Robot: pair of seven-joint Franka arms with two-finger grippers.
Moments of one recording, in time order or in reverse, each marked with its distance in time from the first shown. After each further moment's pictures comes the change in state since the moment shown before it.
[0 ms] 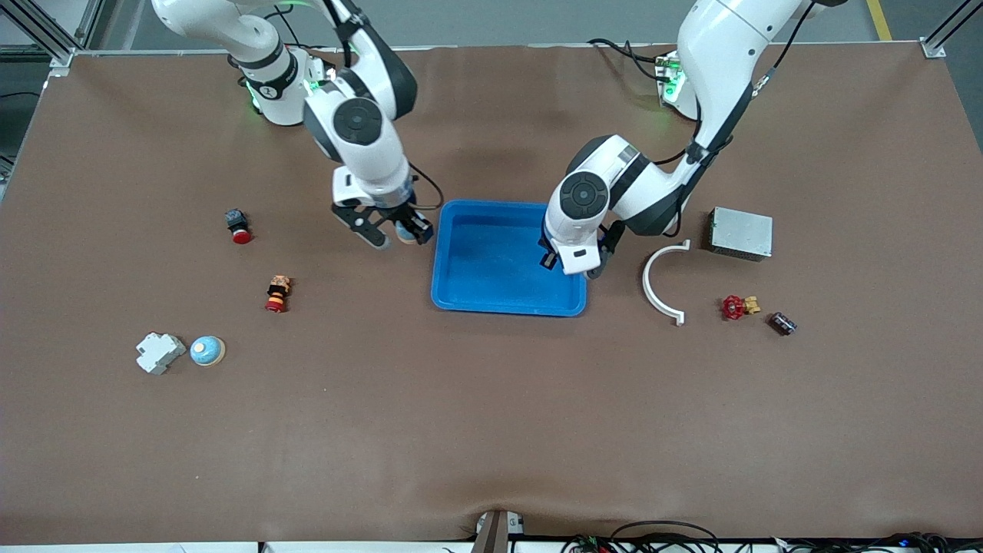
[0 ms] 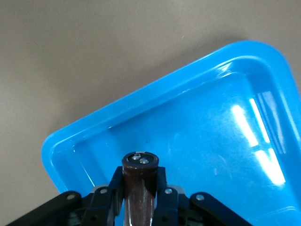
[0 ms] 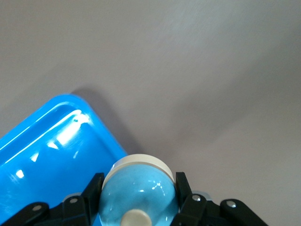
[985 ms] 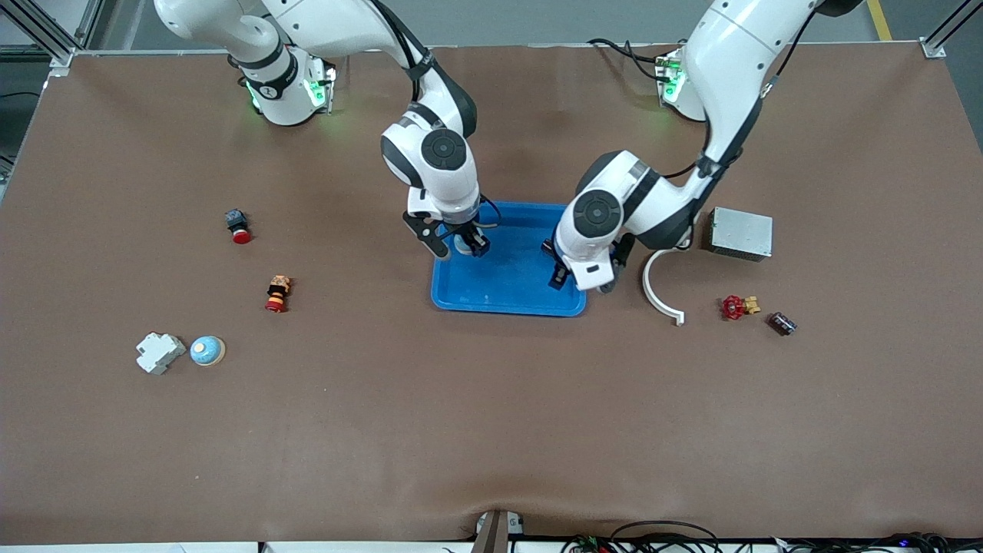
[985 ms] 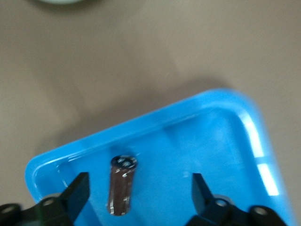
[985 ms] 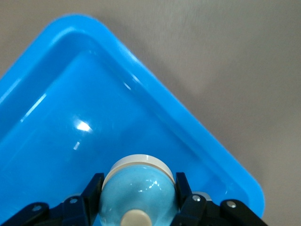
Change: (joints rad) left arm 0.054 -0.002 0.025 0.047 0.015 0.000 -0.014; right arm 0.125 0.281 -0.001 0.198 0.000 0.088 0.260
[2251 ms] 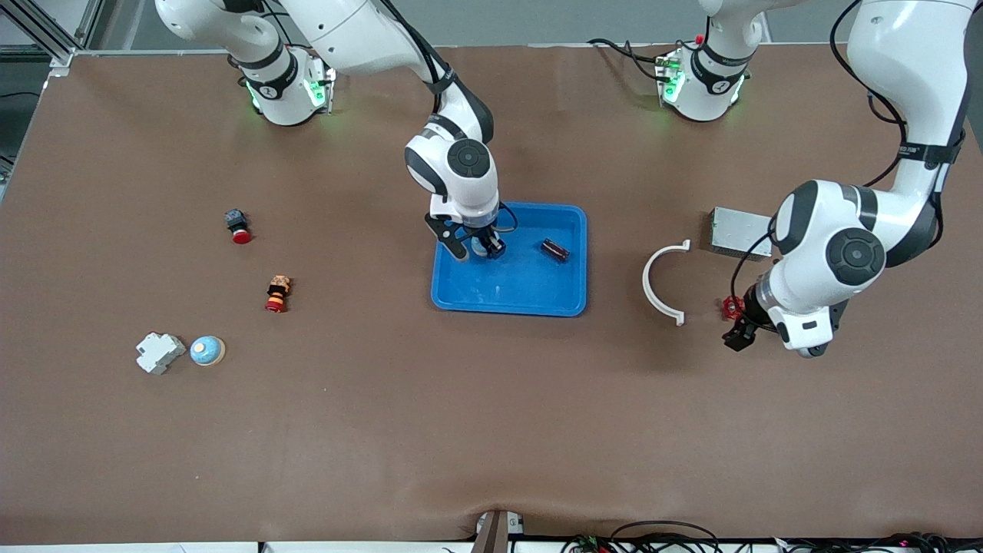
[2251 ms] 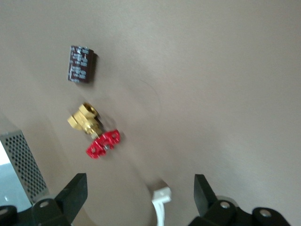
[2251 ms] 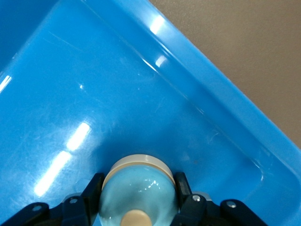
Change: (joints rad) left arm 0.504 -0.100 0.011 -0.021 0.141 -0.022 0.590; right arm 0.042 0.112 0.000 0.078 0.000 0.031 0.086
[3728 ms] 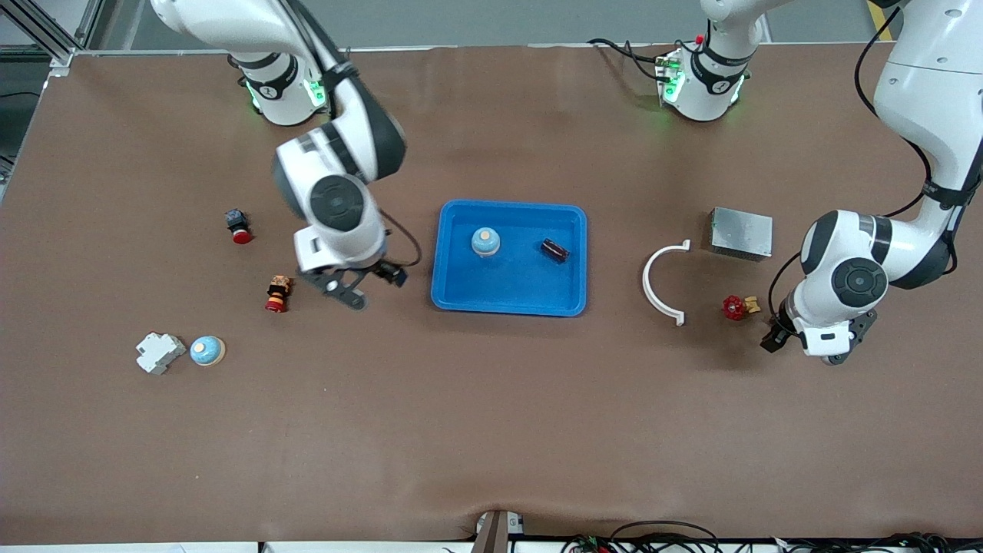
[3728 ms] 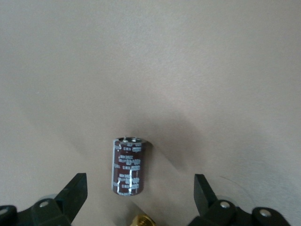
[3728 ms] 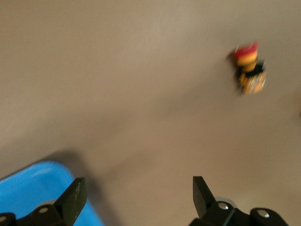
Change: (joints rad) left arm 0.165 0.153 0.001 -0.031 0.330 0.102 0.026; right arm -0.368 -0.249 -0.041 0.097 -0.071 -0.544 -0.798
